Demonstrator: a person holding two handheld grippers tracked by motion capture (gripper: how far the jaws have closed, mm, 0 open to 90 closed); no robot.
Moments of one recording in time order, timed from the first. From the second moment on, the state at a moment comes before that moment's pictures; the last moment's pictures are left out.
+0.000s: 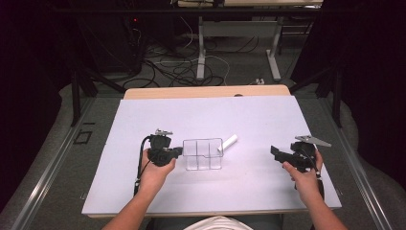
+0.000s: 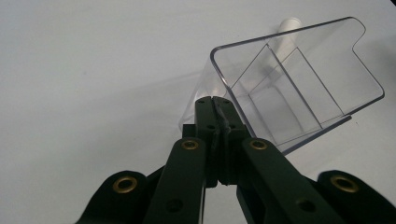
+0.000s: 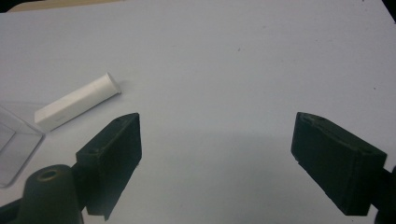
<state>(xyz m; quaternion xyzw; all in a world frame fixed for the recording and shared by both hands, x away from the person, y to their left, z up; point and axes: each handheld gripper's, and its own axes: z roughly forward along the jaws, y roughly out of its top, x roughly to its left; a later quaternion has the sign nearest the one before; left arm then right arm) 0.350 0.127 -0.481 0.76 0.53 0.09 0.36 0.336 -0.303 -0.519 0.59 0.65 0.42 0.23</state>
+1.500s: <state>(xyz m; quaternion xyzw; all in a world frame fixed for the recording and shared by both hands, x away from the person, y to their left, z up) 0.361 0.200 -0.482 0.73 0.51 0.18 0.41 0.417 -0.204 -0.484 0.21 0.91 0.26 0.26</state>
